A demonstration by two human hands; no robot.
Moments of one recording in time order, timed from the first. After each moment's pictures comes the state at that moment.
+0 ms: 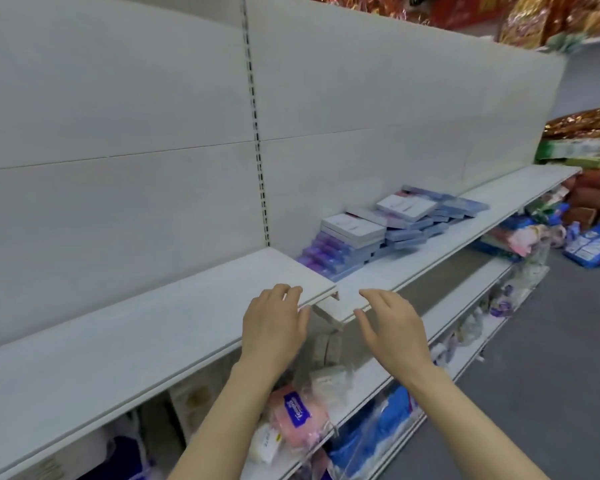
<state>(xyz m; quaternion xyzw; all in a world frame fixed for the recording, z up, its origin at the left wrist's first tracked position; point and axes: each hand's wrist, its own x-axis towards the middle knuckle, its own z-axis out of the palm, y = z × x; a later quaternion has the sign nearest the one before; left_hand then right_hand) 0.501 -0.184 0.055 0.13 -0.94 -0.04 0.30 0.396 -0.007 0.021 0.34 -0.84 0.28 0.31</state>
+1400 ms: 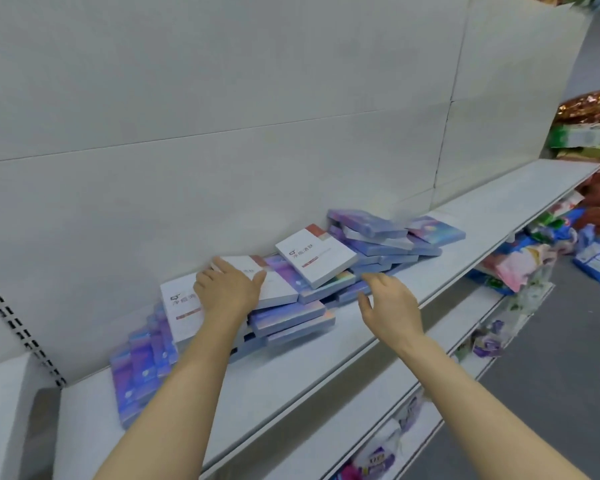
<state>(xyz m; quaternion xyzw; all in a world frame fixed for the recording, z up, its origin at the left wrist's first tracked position) -0.046 -0.140 0.064 0.45 -0.88 -0.09 0.08 -0.149 0.101 0.019 0.32 -0.88 0.25 0.25</state>
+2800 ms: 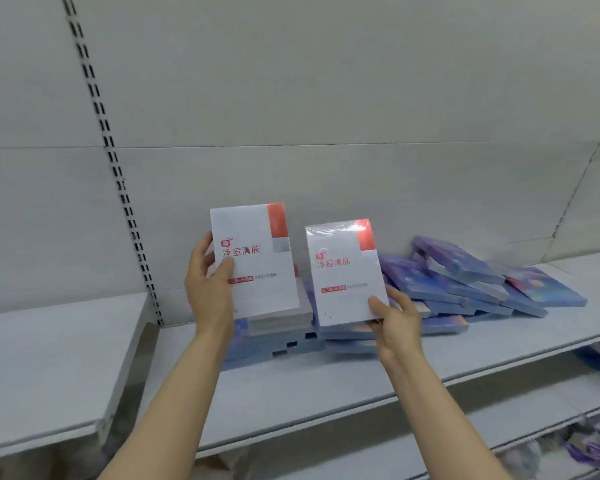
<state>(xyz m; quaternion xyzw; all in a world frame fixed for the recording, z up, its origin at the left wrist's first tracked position) 0.087 -0.143 0.095 0.31 -0.48 -0.56 0.60 -0.097 0.015 0.051 0.08 -0.54 0.81 -0.23</state>
